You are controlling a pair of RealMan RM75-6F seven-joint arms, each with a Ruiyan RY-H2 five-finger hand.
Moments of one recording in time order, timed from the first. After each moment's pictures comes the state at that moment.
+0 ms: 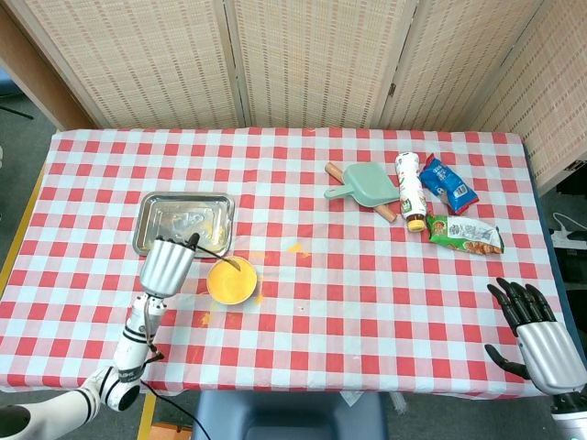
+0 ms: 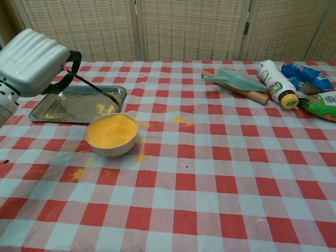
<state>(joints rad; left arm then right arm) -0.61 -1.78 -0.20 -0.98 1.55 1.47 0.64 0.02 -1.01 -0.05 -1.71 -1.66 1.50 0.00</state>
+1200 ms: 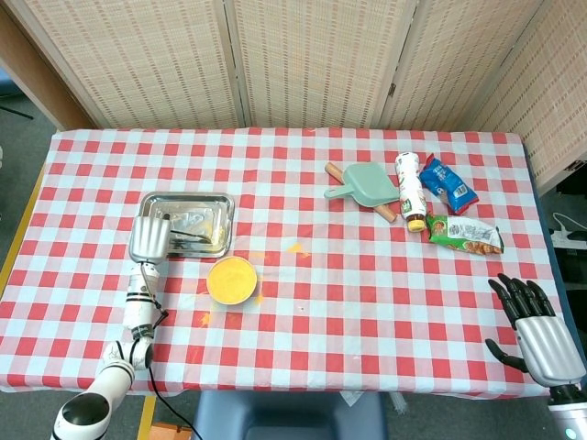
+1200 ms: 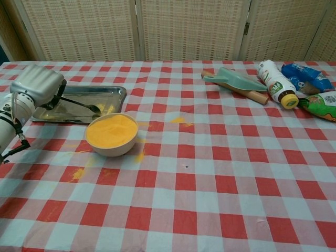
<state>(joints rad) -0.79 -2.12 -0.32 -0.19 1.27 1.04 0.42 0.03 -1.02 -0.03 -1.72 -1.61 1.46 -0.04</state>
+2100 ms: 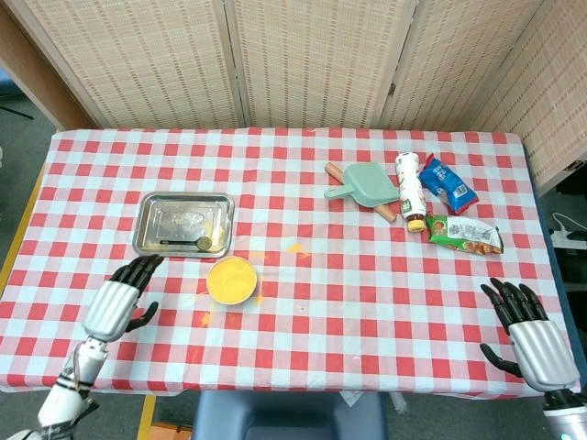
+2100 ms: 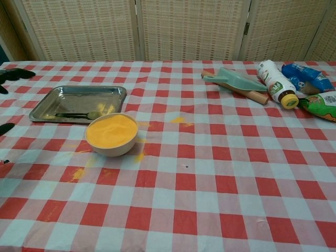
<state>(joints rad) -0.34 -1.32 0.01 -1.53 1.54 1.41 0.12 0.03 -1.03 -0.05 -1.72 -1.64 1.48 -0.07</state>
